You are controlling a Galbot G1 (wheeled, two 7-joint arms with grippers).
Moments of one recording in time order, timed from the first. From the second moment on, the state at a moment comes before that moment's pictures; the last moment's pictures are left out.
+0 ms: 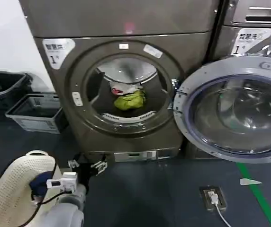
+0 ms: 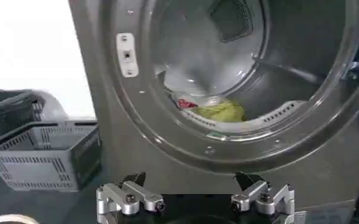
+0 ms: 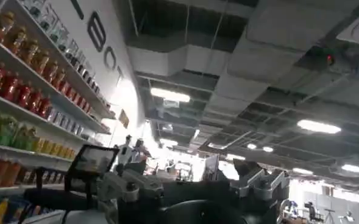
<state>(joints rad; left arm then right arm) 1.39 -1.56 -0.45 -2.29 0.14 0.74 0.03 -1.66 1.10 2.23 1.60 0.35 -0.09 0.09</state>
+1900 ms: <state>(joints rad) 1.40 -1.55 -0.45 -2.31 0.14 0.74 0.04 -1.66 1.11 2.25 1.61 0.42 -0.09 0.11</state>
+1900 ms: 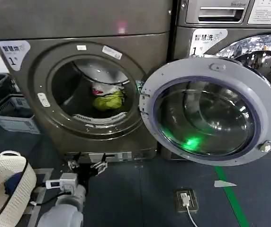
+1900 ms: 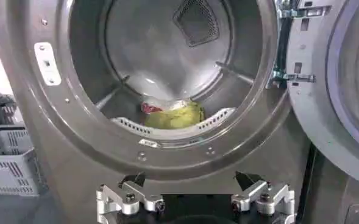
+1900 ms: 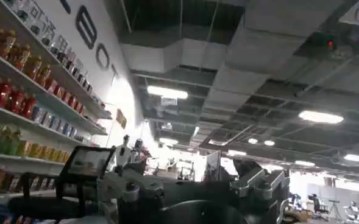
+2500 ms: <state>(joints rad) 1.41 -1.56 -0.45 -2.32 0.14 0.74 0.04 -1.66 1.11 2.25 1.61 0.45 -0.08 0.12</state>
